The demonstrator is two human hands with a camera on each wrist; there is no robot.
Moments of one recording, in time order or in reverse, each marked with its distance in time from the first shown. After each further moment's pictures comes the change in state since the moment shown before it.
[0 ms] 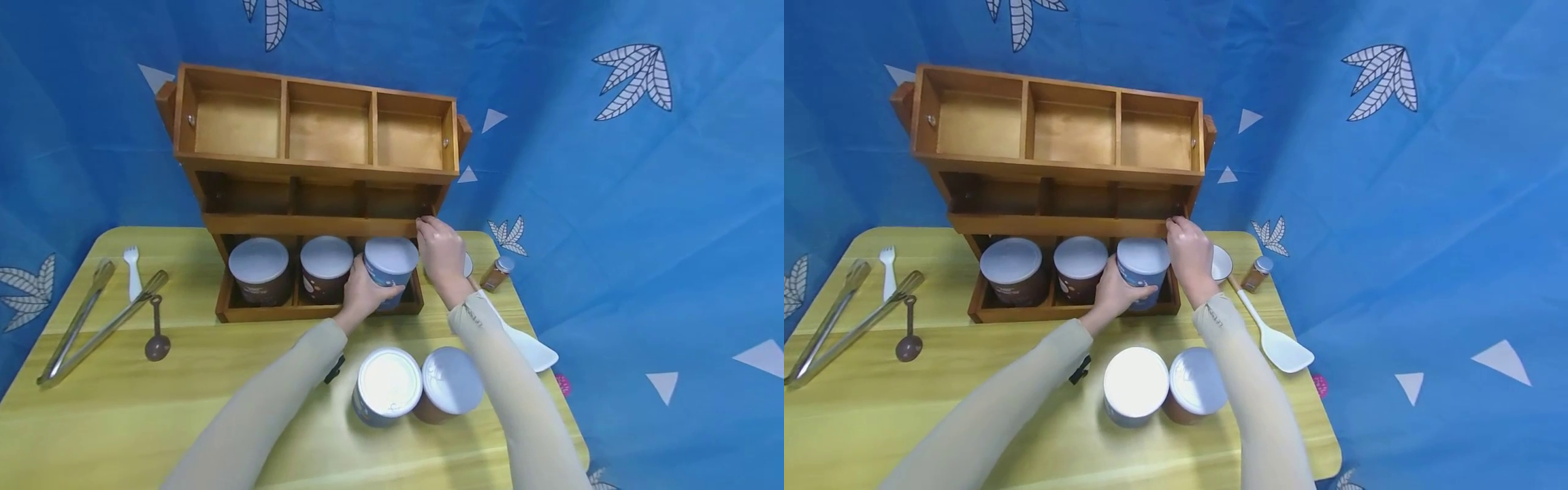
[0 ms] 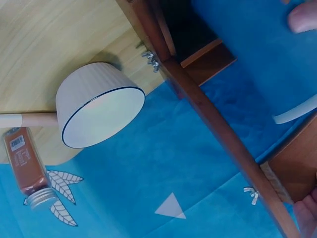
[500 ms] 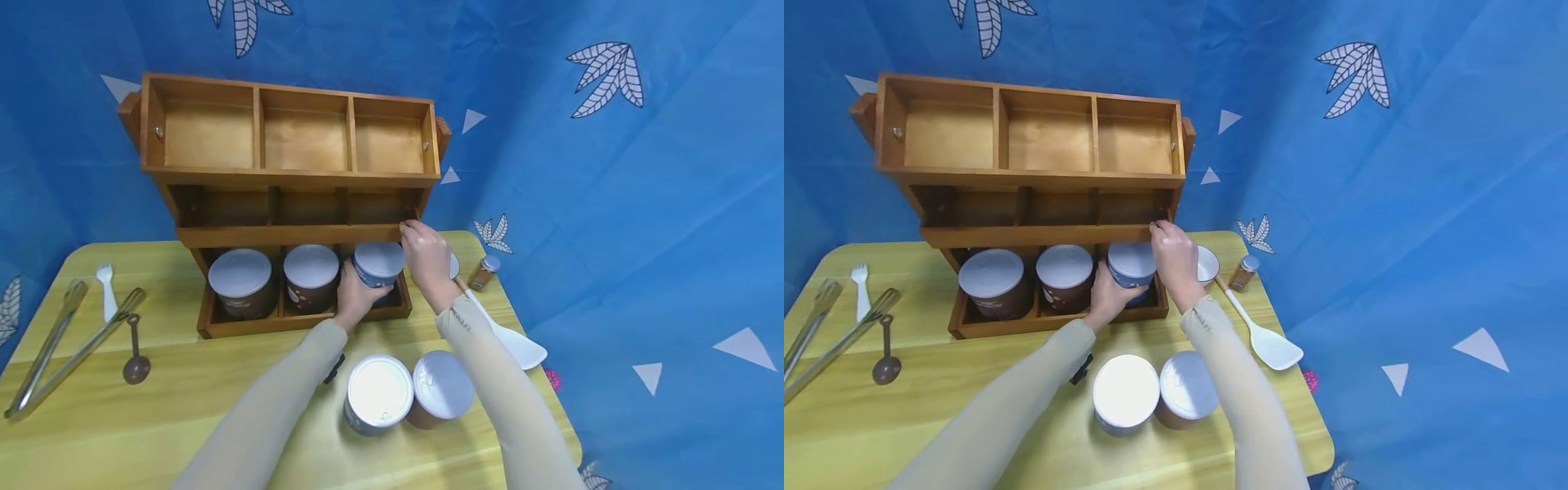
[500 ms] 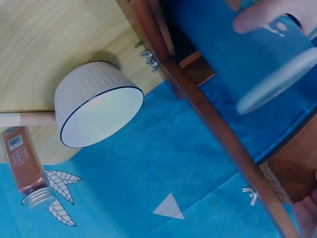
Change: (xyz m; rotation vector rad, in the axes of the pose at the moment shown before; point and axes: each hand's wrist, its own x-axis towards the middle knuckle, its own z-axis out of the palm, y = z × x) left_hand 0.019 -0.014 0.028 -0.027 0.045 0.007; right_hand -0.001 0.002 0.000 -0.046 0.045 -0.023
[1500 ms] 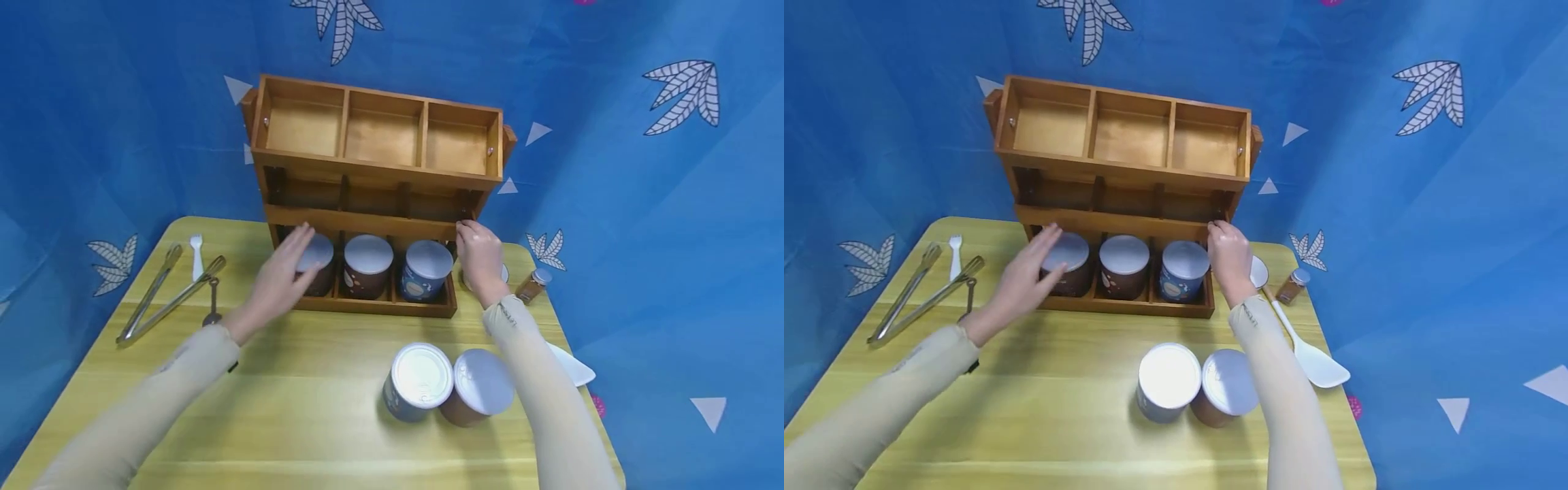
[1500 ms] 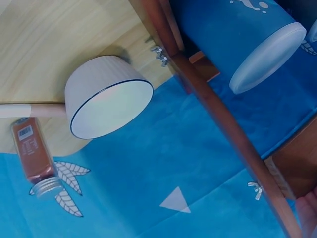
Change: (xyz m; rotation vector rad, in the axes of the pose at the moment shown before) left_hand -0.069 0.006 -0.252 0.485 -0.043 0.395; right_hand 0.001 -0.002 0.002 0.136 -0.038 0.021
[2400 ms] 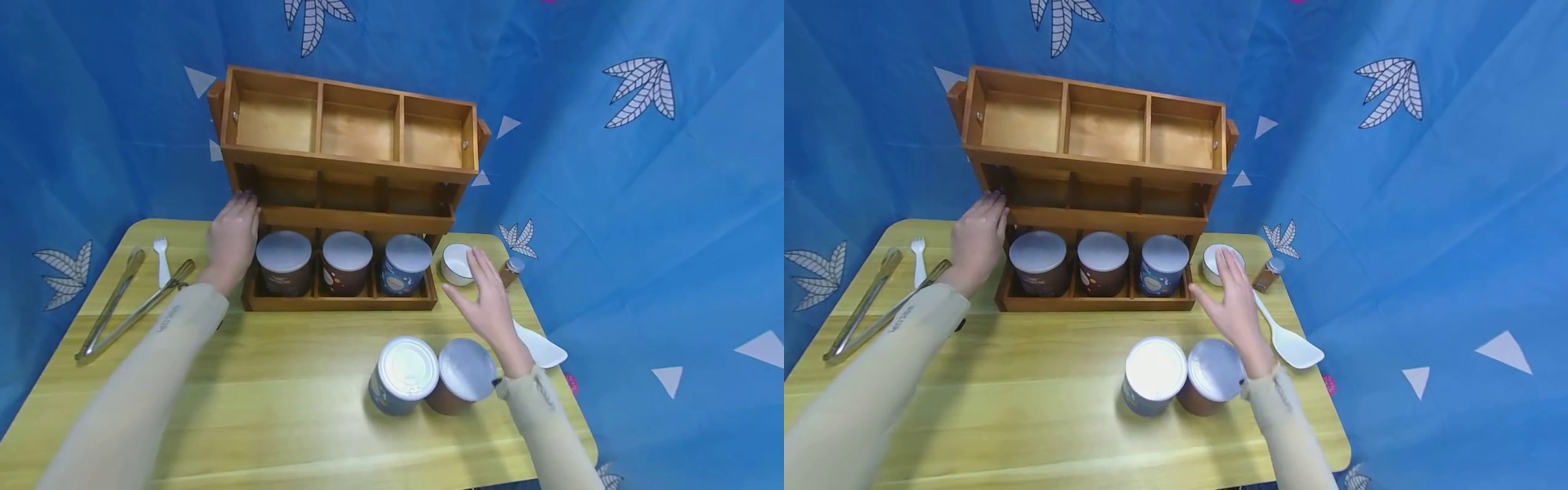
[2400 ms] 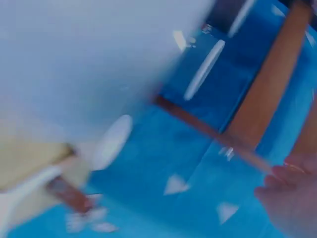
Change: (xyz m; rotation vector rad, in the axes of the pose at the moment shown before) left_hand 0.058 -0.050 -0.019 0.349 0.423 -0.020; right_hand -0.086 -0.010 -0.086 0.343 -0.413 0.376
